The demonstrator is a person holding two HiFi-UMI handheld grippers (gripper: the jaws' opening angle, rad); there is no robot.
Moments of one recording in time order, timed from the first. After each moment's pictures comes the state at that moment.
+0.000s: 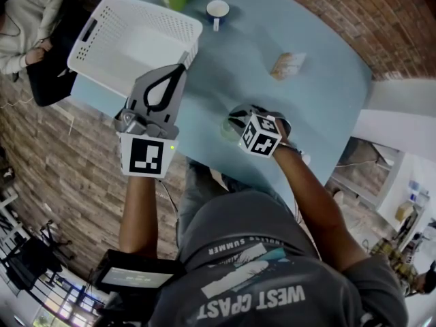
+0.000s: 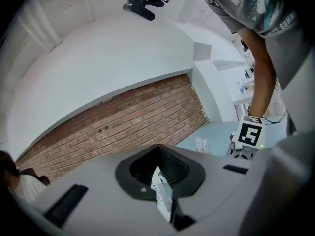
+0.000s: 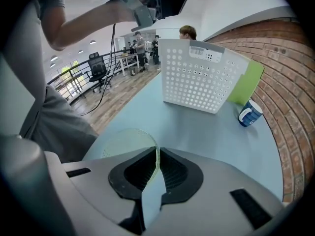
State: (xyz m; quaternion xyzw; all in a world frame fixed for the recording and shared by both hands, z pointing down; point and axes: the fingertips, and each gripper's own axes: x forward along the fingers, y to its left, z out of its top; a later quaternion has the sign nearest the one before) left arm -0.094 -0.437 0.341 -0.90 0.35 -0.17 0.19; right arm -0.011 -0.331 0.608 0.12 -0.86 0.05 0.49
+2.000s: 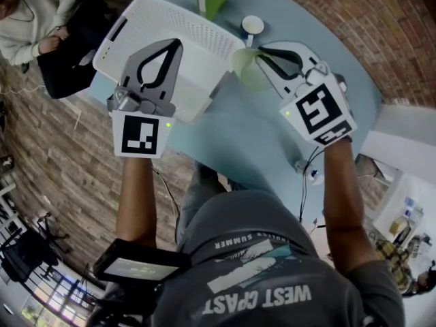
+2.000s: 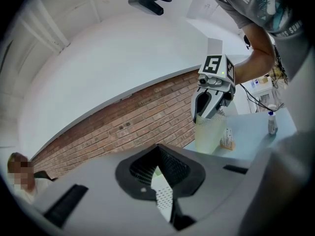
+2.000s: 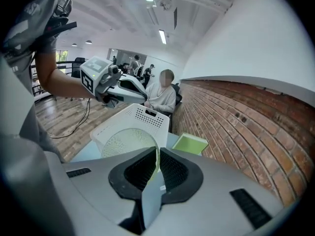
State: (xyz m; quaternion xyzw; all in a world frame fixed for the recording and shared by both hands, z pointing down) left arm -0.194 -0.531 0.308 -0.88 0.40 -0.17 0.20; right arm -0.075 -0.524 0.339 0.27 -0.89 -0.10 0.36
